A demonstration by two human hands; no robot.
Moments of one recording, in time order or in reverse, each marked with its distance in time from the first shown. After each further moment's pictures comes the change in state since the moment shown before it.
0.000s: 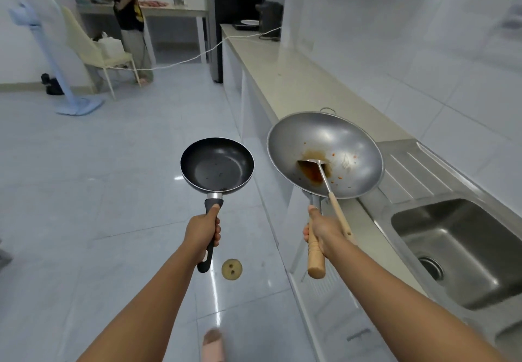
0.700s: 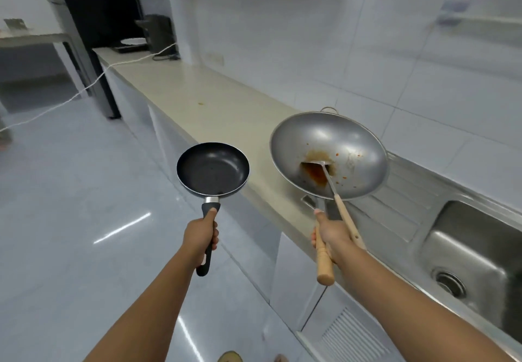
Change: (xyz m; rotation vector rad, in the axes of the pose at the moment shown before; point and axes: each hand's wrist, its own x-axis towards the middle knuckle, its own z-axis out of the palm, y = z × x) left_hand 0.319 0.201 0.134 0.210 -0.361 0.076; right_hand 0.187 -0.167 0.085 0.184 0.366 0.105
